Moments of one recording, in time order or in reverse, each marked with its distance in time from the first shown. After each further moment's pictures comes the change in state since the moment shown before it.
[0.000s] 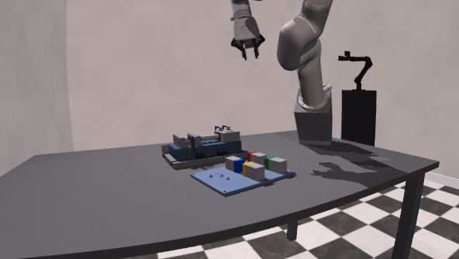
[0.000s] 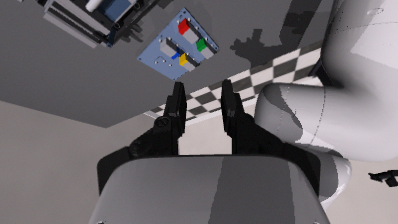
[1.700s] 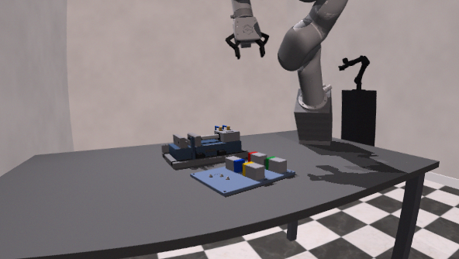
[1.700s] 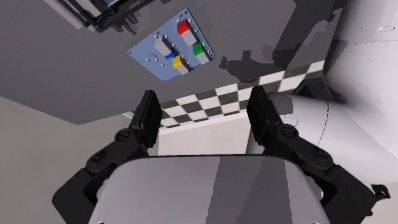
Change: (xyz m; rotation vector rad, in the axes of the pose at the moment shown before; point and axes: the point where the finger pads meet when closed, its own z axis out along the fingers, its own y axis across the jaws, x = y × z) arm -0.024 -0.002 0.016 0.008 0.074 -0.163
